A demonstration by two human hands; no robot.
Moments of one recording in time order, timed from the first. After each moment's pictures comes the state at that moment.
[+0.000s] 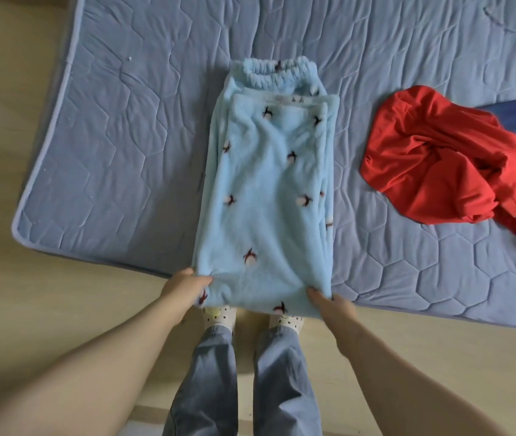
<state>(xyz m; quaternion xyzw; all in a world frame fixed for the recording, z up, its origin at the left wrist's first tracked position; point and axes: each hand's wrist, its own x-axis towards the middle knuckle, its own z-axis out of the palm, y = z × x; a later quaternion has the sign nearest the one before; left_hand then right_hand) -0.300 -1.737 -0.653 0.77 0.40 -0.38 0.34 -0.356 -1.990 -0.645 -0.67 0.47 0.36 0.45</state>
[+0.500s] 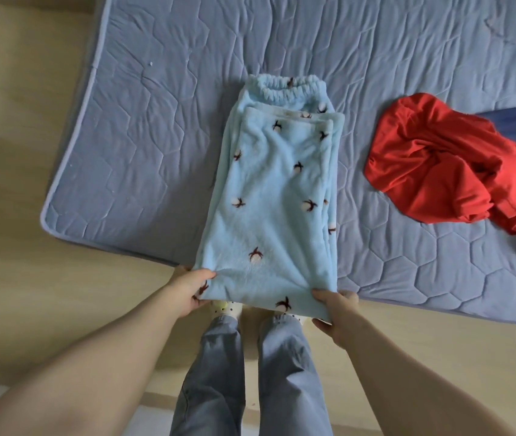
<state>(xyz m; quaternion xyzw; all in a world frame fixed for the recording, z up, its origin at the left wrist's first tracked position) -0.307 -1.726 -0.622 0.57 0.53 -0.36 0.51 -0.357 -1.976 -0.627 -0.49 0.61 0.30 0.54</state>
